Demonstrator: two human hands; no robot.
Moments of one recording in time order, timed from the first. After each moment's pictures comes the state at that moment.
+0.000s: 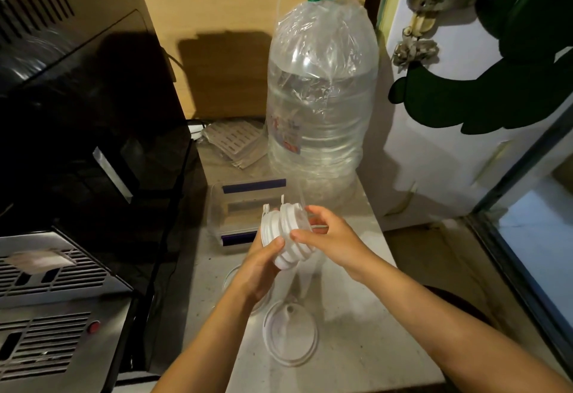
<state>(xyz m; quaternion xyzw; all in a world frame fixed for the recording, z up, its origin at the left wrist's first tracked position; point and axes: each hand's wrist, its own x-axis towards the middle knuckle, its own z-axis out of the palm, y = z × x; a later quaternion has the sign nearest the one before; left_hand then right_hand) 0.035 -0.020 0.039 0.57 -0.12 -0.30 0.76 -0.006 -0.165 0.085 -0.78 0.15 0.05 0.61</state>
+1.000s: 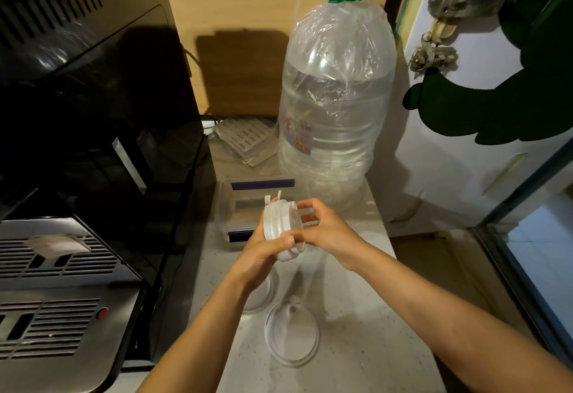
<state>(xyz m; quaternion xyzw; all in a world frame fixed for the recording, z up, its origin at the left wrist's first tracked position) 0.046 -0.014 0.052 0.61 -0.15 -0.28 0.73 0.016 -0.153 0.094 -0.78 0.11 0.09 0.61</state>
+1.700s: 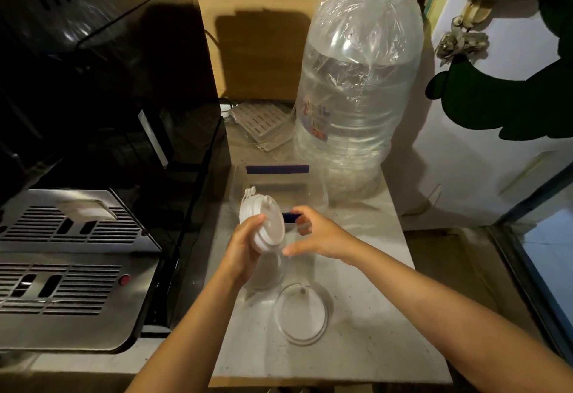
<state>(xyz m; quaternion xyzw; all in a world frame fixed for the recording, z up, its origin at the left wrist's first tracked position) 0.033 0.019 0.045 0.58 0.06 -0.22 0.79 0.017 -0.138 0.063 -0.84 0.04 0.20 0.50</state>
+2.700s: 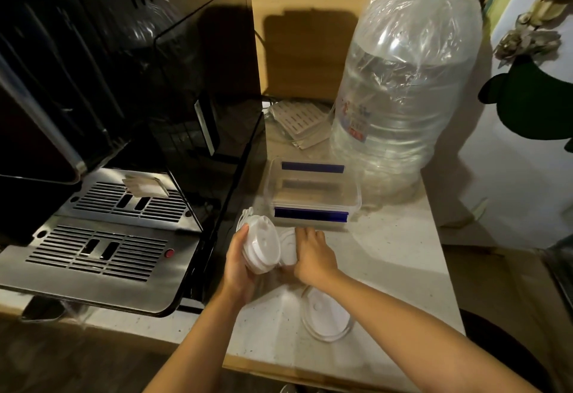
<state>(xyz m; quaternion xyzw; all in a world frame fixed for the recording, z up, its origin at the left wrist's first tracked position) 0.004 0.052 0.039 0.46 0.14 -0.18 0.86 0.023 -0.077 -0.002 -0.97 0.03 0.12 0.23</state>
